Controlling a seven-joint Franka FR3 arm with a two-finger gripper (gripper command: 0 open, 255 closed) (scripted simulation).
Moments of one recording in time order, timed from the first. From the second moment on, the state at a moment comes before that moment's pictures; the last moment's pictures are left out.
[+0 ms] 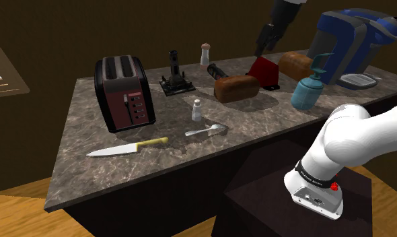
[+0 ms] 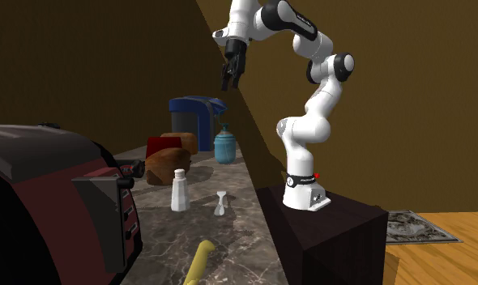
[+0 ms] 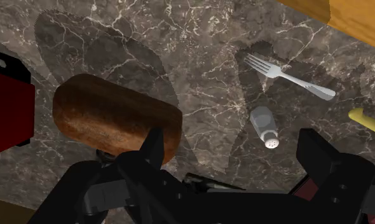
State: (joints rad) arm 0.01 -0.82 -0.07 -2.29 -0.06 1.67 0.03
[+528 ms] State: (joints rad) arm 0.10 -0.76 -0.07 -2.42 -0.08 1.87 -0.11
